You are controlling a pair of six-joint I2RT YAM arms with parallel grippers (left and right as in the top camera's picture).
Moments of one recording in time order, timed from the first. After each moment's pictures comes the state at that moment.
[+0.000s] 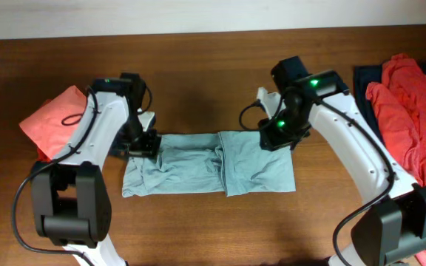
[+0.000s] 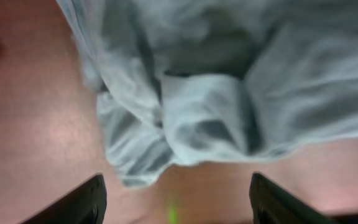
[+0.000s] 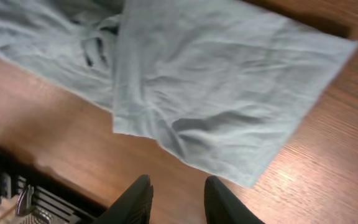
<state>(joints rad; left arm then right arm) -0.13 1.92 1.48 -1.33 0.03 0.02 0.29 1.74 1.55 -1.32 -0.27 -0.05</state>
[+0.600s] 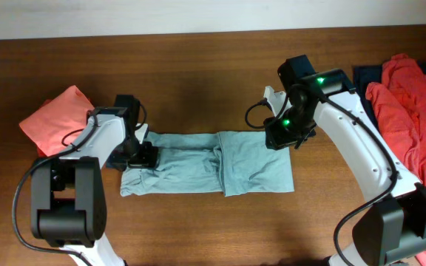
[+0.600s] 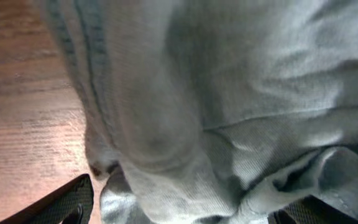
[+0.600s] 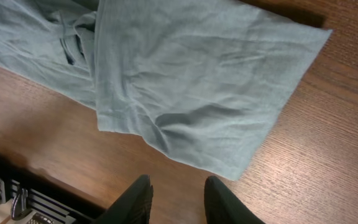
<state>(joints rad) -0.07 1.92 1.20 -0.92 -0.02 0.01 0.26 1.74 1.55 -1.33 -0.25 -0.05</state>
